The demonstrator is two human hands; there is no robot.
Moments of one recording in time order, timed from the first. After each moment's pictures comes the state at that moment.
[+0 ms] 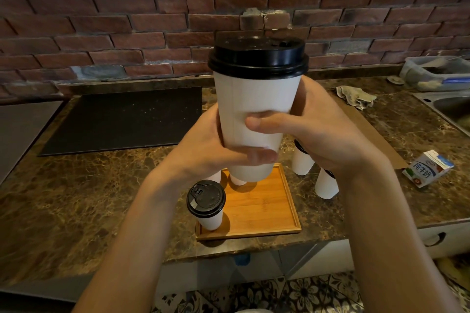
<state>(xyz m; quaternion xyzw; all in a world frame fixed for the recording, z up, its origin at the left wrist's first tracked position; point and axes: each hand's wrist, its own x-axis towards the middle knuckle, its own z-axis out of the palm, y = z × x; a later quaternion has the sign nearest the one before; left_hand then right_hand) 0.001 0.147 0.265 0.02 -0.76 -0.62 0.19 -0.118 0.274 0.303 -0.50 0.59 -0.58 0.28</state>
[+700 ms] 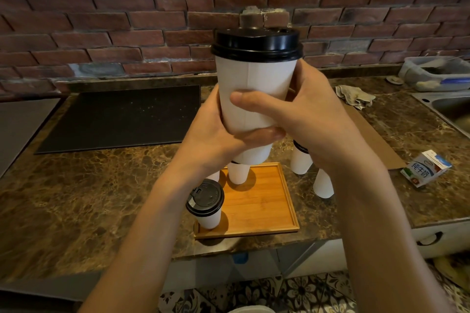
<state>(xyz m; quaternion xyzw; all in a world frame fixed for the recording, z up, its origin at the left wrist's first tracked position) -0.010 0.152 0.261 0.07 -0.76 -0.58 0.30 -0.109 0.265 0.306 -0.43 0.66 -0.58 0.18</state>
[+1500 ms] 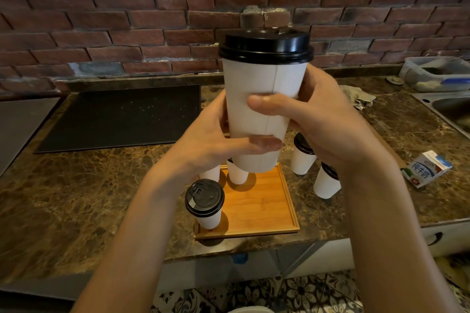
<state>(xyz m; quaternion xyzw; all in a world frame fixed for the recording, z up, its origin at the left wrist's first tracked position) -0.005 0.143 0.262 0.04 -0.77 -0.61 0.21 -0.122 0.272 0.305 -0.46 0.60 -0.60 0.26</state>
